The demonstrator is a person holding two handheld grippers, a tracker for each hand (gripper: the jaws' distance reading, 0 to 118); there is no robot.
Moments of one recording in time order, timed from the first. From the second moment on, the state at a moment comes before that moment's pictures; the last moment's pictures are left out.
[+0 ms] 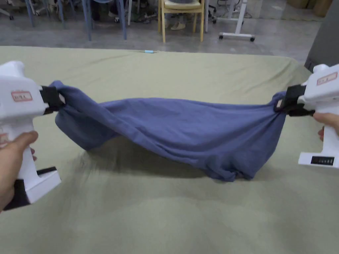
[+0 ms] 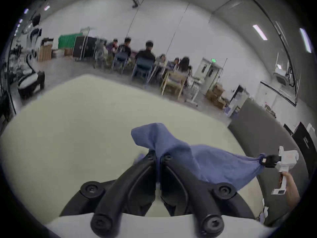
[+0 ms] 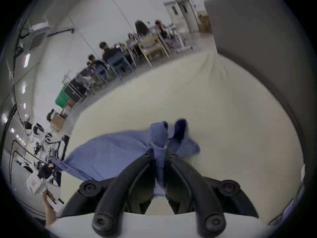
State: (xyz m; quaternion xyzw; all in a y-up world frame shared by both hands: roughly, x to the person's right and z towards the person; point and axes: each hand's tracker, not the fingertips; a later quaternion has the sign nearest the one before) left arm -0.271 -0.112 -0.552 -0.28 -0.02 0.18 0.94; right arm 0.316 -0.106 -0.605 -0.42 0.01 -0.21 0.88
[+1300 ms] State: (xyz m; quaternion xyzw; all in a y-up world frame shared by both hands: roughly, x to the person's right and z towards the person) left arm -0.273 -0.224 -0.203 -0.47 0.01 0.05 0.88; right arm 0.344 -0.208 -0.204 -0.45 -0.06 -0.13 0.88
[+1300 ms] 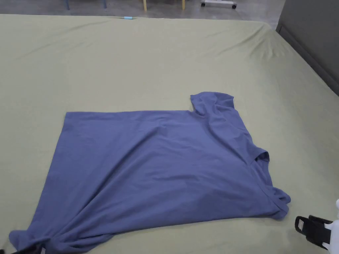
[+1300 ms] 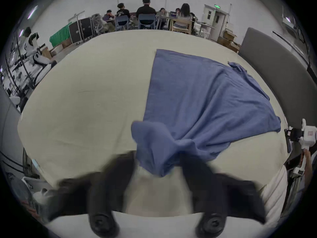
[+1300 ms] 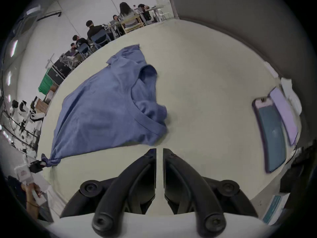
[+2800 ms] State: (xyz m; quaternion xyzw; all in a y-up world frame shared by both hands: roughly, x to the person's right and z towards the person) left arm -0.244 -0.264 -0.645 -0.53 0.02 0.02 0.85; right arm 0.255 -0.159 -0.315 -0.42 0.01 0.02 0.91
